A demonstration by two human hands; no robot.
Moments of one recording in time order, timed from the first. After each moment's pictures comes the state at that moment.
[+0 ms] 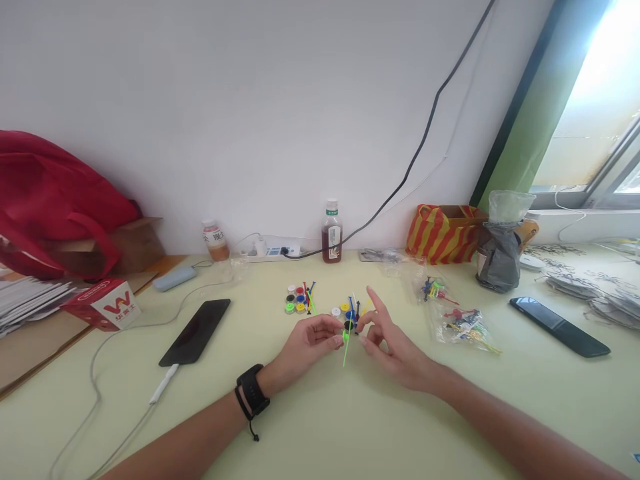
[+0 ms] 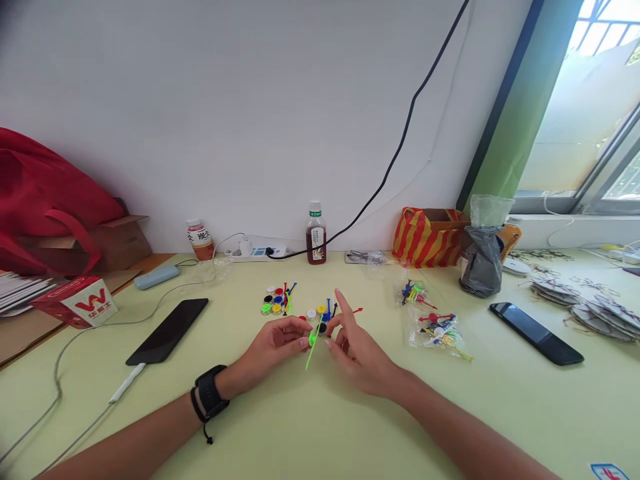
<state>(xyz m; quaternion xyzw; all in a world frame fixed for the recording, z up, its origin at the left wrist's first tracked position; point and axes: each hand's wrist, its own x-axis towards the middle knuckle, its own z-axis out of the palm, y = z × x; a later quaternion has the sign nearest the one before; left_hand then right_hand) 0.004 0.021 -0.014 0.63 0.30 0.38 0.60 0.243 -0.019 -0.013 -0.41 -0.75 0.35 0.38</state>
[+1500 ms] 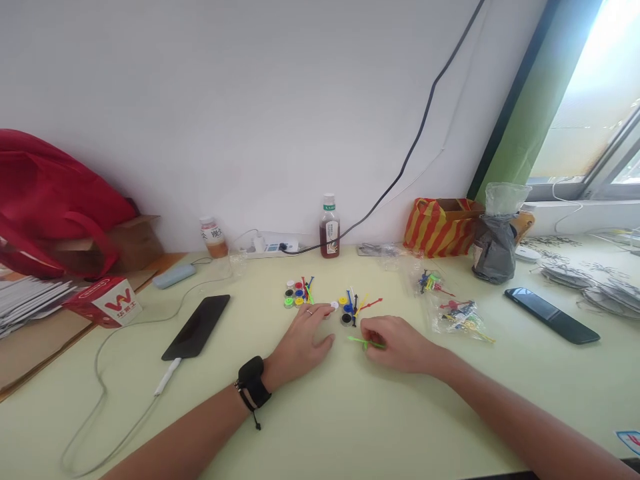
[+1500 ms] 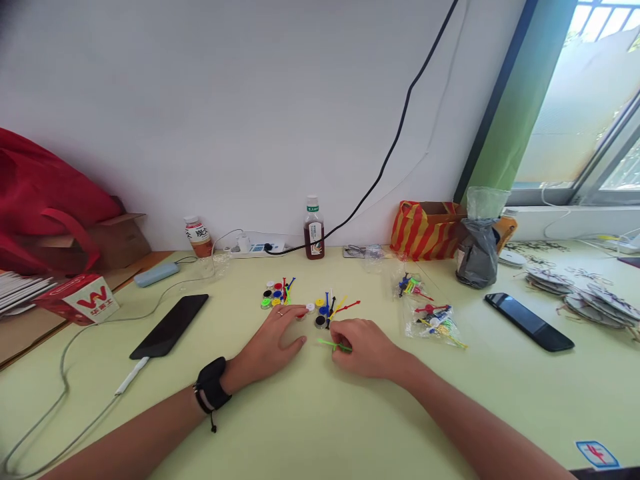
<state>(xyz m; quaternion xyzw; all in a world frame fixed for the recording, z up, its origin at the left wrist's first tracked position) -0.006 0.021 -0.019 0.86 0.37 0.31 0.16 0.251 -0.016 0.003 -0.49 -0.83 0.20 0.18</state>
